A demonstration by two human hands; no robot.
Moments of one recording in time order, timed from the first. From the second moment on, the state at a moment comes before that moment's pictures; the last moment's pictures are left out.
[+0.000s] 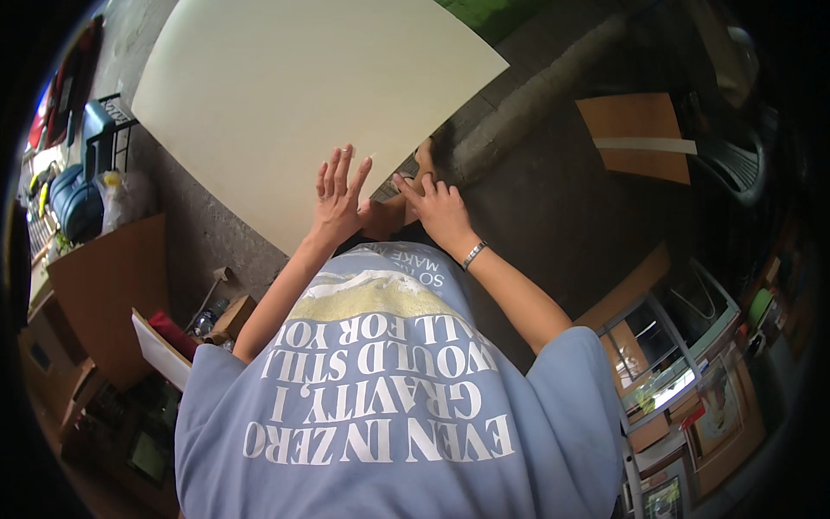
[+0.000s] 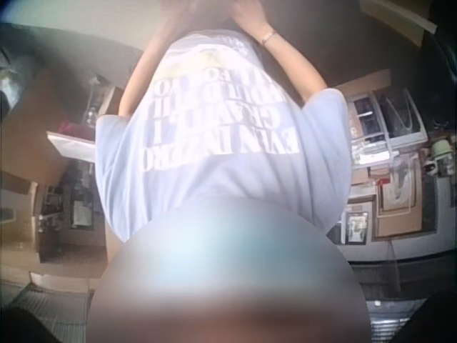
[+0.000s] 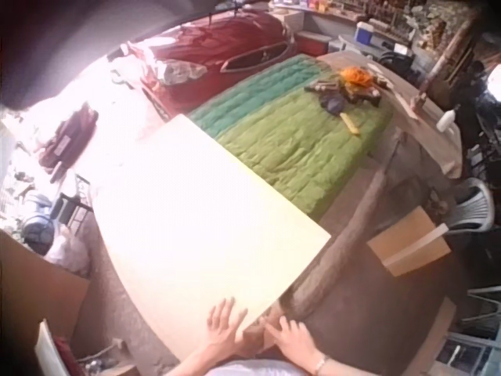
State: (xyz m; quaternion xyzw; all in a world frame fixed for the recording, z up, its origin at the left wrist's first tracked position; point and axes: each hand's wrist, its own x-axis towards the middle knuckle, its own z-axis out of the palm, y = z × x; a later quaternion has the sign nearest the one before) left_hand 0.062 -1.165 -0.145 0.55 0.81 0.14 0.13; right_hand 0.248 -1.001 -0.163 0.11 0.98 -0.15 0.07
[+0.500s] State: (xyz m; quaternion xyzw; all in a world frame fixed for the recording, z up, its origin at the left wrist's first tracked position) left_hand 0.055 -1.163 -0.141 0.57 0.79 0.13 0.16; right_hand 0.250 -1.013 -0.186 0.14 0.98 -0.11 0.02
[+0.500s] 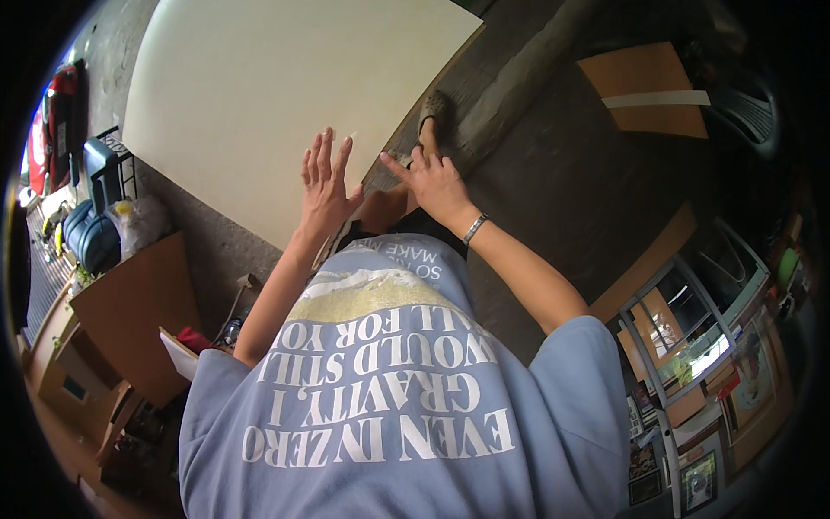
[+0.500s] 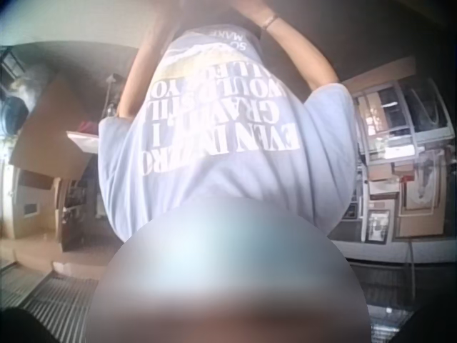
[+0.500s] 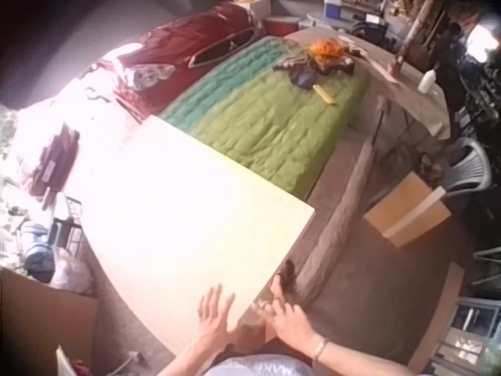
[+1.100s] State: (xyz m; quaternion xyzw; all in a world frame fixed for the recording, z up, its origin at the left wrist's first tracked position) left_hand 0.023 -1.101 -0.159 0.52 0.83 0.16 0.14; right_hand 0.248 -1.000 -0.183 0.13 0.99 -0.11 0.01
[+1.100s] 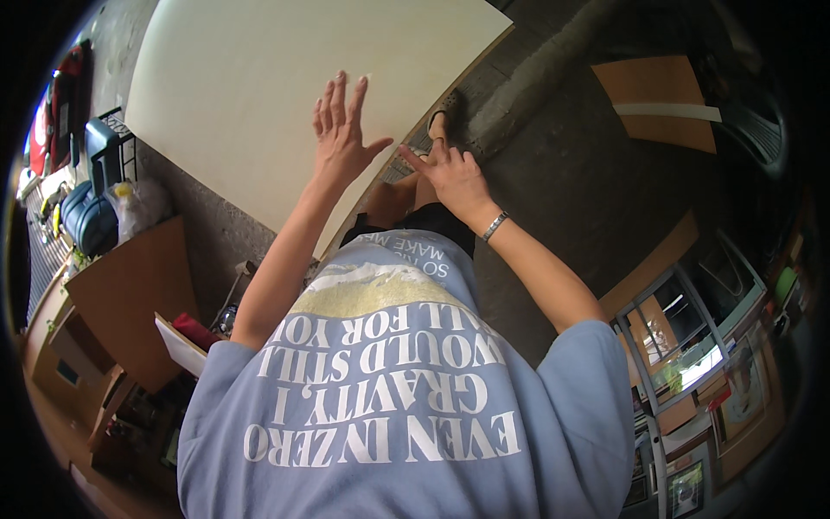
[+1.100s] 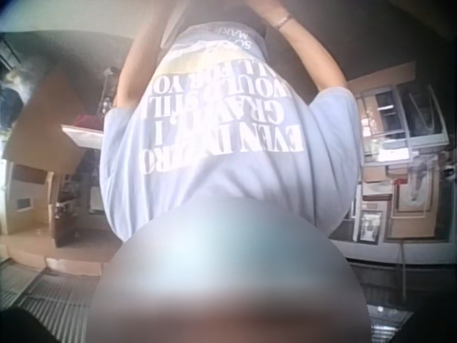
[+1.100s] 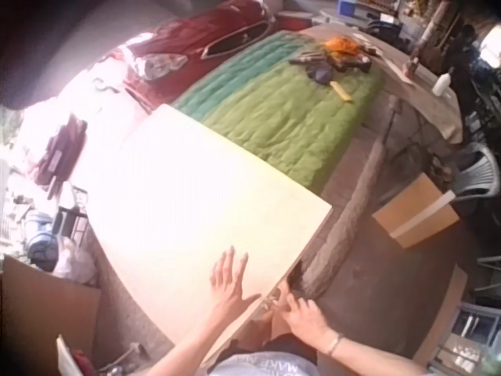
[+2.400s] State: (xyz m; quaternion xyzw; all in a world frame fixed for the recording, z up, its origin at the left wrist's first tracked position) left_hand 0.018 -1.136 -0.014 0.31 0.73 0.48 0.36; right_hand 0.118 -0.936 -0.030 0.19 0.66 -0.72 0.05
